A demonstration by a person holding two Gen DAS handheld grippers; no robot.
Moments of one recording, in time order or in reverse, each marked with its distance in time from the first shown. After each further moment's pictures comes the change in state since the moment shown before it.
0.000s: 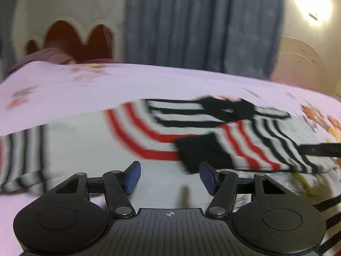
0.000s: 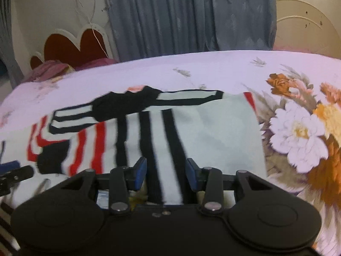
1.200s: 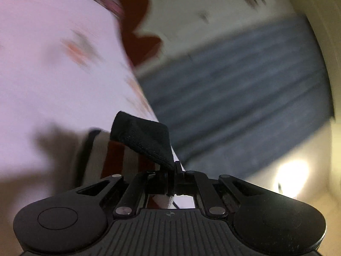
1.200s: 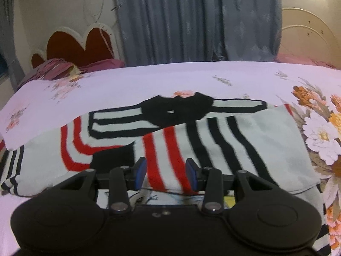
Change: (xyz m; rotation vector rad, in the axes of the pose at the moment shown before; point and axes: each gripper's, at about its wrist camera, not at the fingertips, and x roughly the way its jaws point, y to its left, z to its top) left arm 0.022 0.222 0.024 -0.842 -0.212 -0.467; right arm 0.001 0.109 0.007 0.004 -0.026 -0.077
